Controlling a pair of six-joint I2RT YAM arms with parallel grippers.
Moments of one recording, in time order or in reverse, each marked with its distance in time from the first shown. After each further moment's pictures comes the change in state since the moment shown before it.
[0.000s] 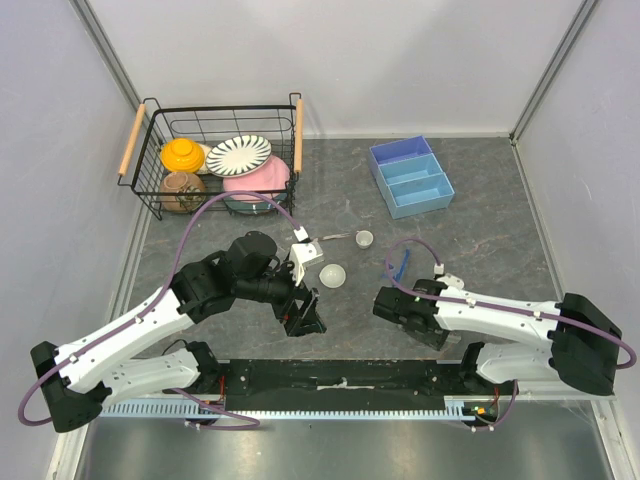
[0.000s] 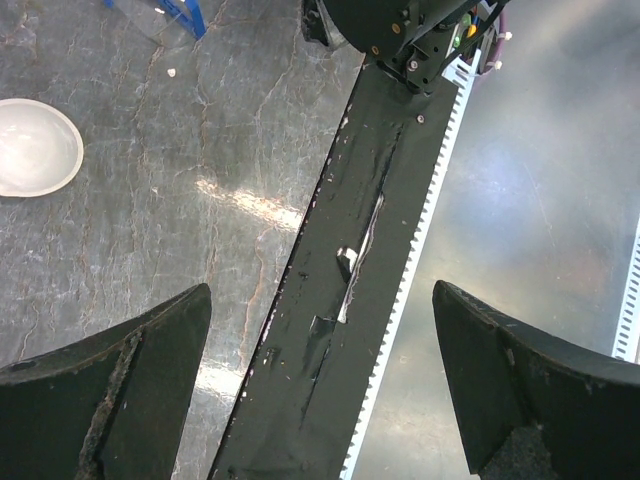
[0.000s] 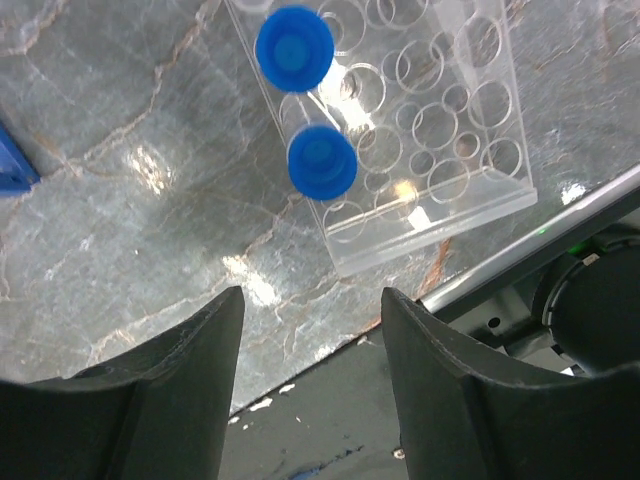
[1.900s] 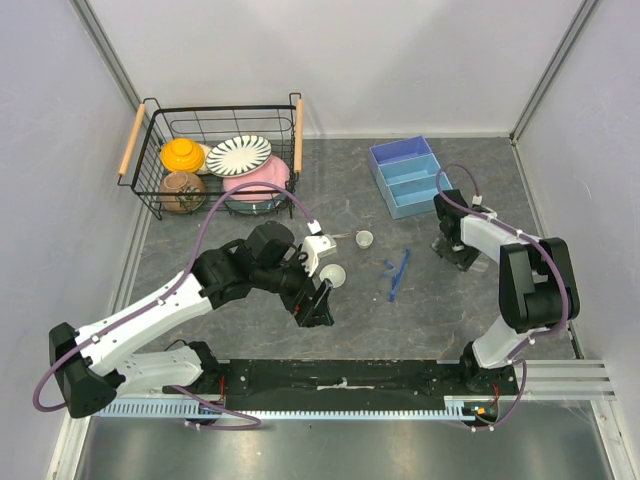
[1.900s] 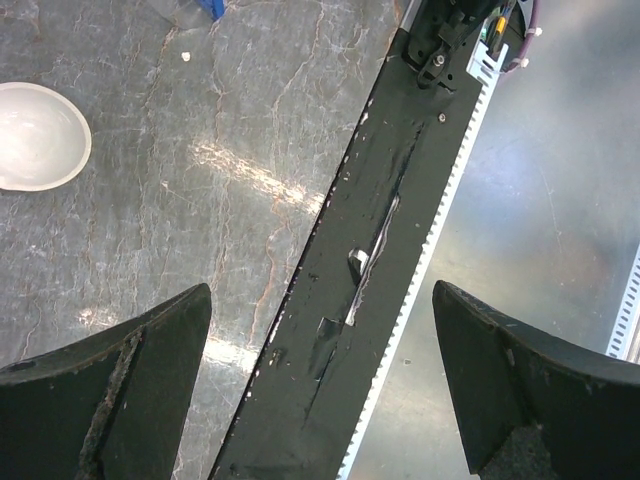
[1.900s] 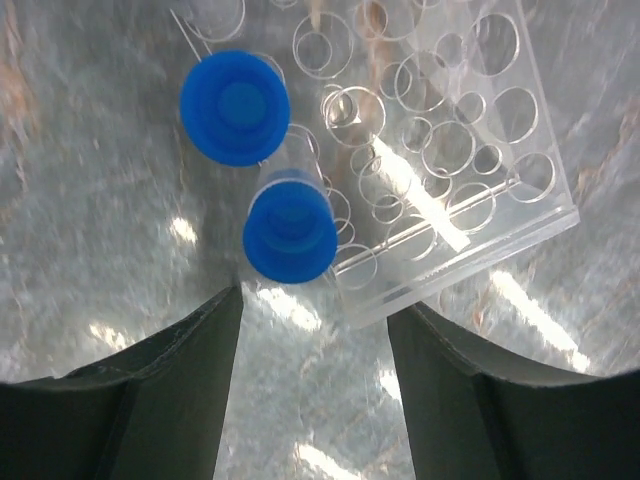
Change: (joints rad) left arm 0.020 0.144 0.063 -0.016 0.001 0.000; right arm -0.930 0.413 0.244 0.536 0.019 -0.804
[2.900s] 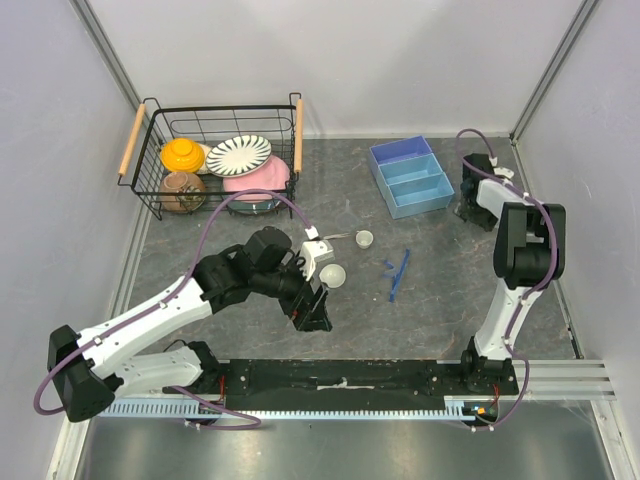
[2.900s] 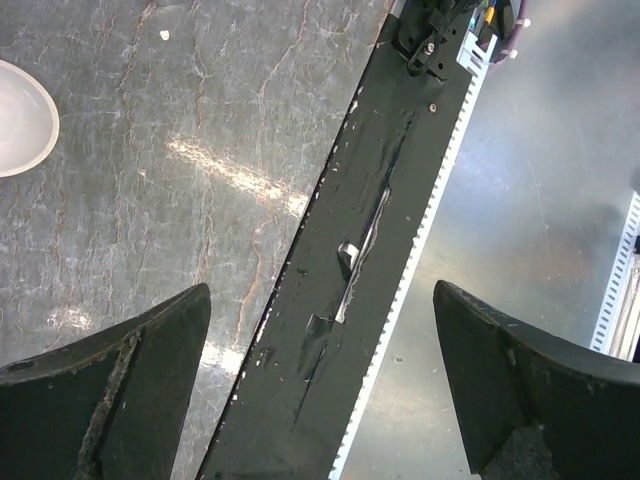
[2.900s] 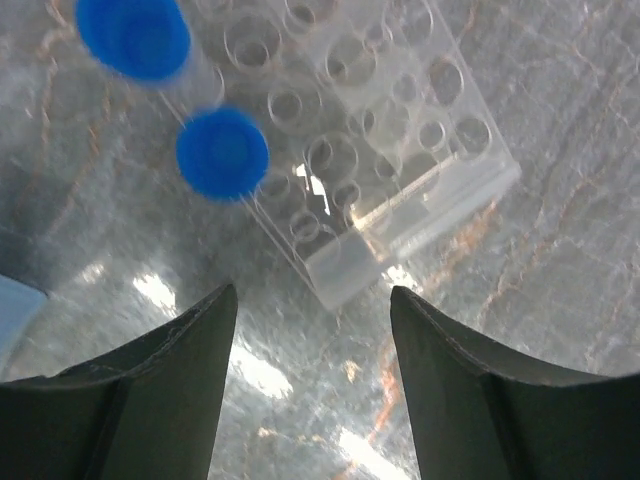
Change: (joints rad) left arm 0.019 -0.027 -0.087 0.056 0.051 -0.021; right arm -0.224 0.358 0.441 0.100 0.039 -0.364
